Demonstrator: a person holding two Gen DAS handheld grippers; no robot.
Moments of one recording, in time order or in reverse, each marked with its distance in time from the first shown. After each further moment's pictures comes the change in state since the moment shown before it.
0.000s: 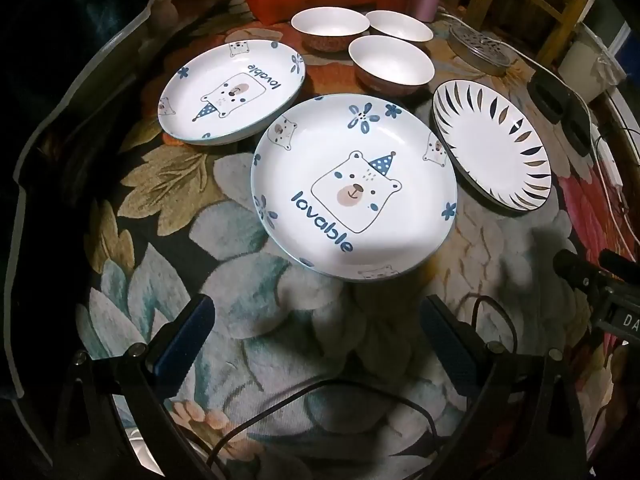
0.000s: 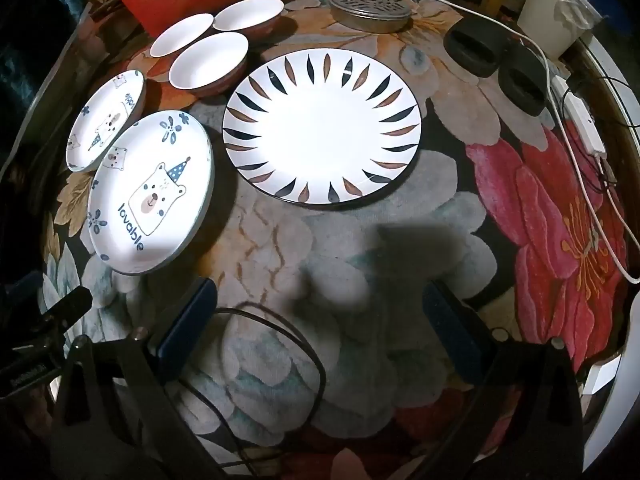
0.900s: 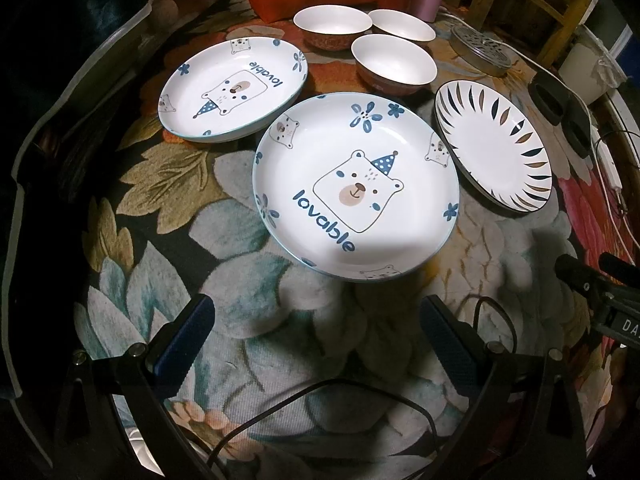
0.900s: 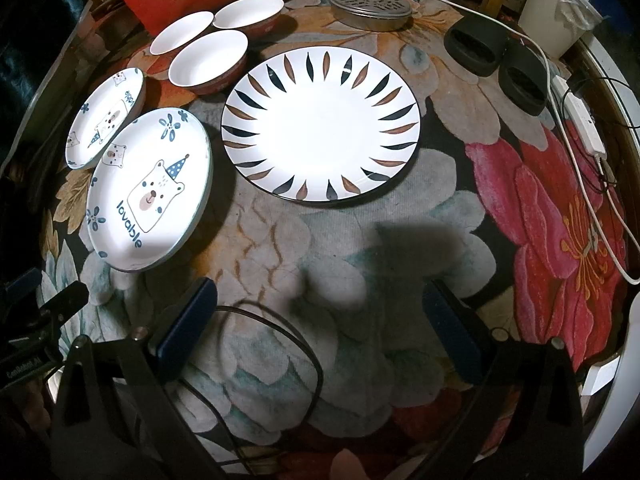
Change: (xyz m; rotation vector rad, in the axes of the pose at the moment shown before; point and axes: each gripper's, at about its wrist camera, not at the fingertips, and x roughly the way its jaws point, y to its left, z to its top) left arm -0.001 0.000 0.002 -0.003 0.010 -0.012; right arm 0.001 -0.001 -0.002 -0.001 0.003 -0.001
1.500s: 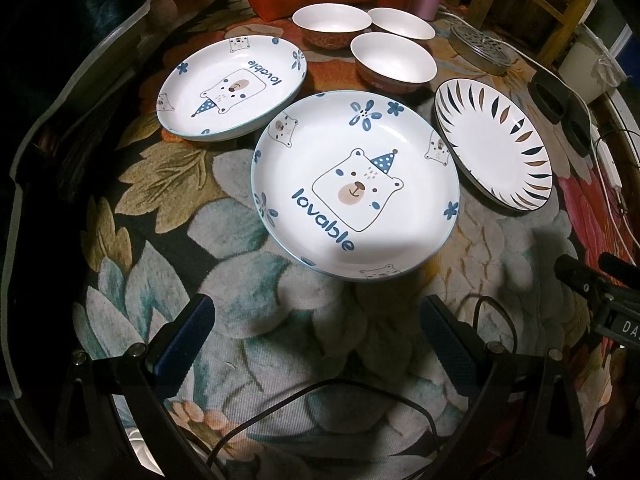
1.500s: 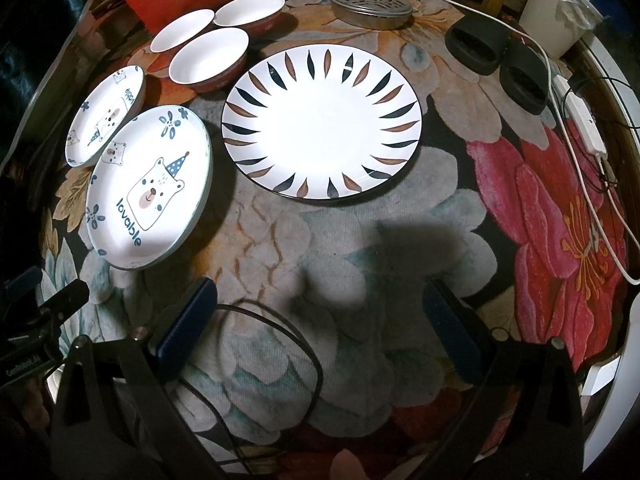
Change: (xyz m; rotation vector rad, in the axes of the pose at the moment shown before) left arm 0.000 0.001 0.000 -0.002 0.003 -0.001; right arm 0.001 0.000 0.000 -0.001 0.001 0.001
